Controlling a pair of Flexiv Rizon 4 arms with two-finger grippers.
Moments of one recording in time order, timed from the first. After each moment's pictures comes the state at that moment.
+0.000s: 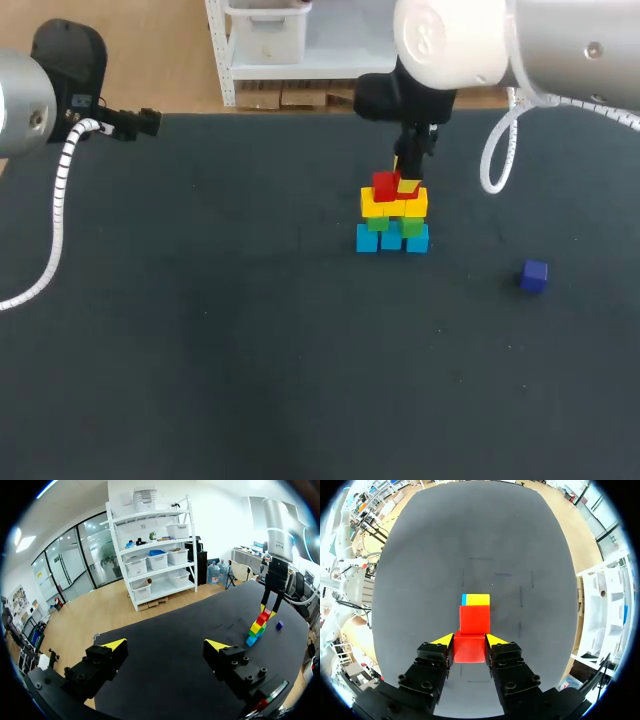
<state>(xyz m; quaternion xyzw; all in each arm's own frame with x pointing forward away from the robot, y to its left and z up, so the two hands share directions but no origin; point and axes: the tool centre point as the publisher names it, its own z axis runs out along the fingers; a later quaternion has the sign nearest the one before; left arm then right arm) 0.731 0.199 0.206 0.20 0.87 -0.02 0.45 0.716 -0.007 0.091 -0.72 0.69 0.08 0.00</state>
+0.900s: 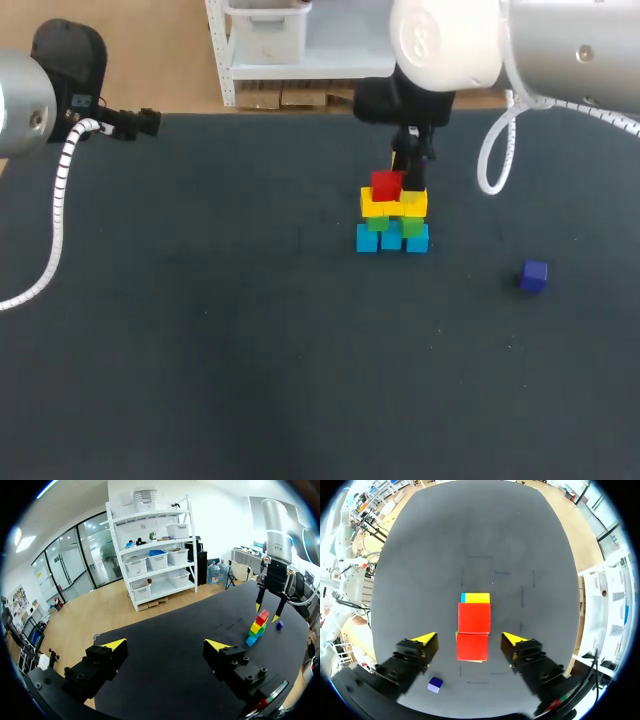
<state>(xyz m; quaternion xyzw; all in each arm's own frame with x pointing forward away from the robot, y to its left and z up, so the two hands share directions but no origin) 0.731 0.199 0.206 0.20 0.87 -0.02 0.45 0.717 -0.008 0.085 -0.72 0.69 0.08 0.00</state>
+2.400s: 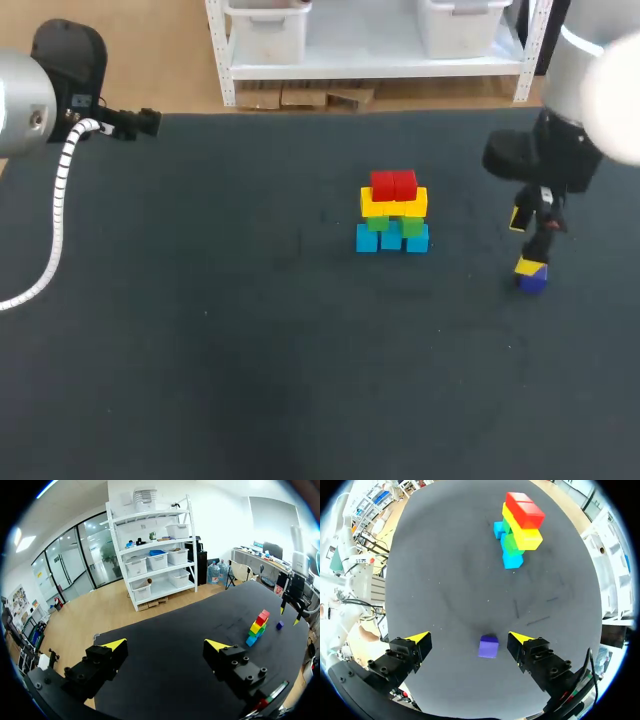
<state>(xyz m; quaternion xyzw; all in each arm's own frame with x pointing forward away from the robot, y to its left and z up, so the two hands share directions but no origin) 0.731 0.199 0.206 0.20 0.87 -0.02 0.45 0.605 -0.148 0.065 -0.63 0.77 0.11 -0.01</state>
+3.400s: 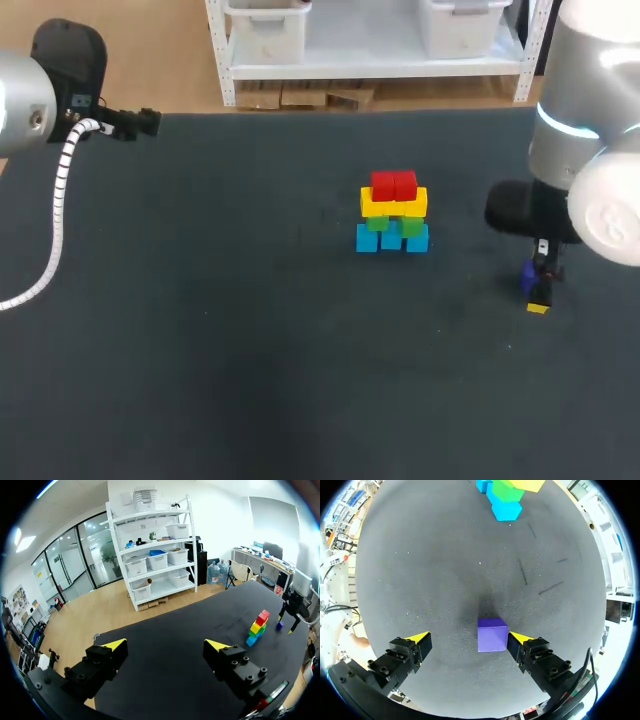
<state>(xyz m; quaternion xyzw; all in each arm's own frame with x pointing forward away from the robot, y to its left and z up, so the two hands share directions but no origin) 0.731 0.199 0.206 0.20 0.87 -0.02 0.45 0.597 -0.181 0.004 -0.58 0.81 0.01 -0.04</state>
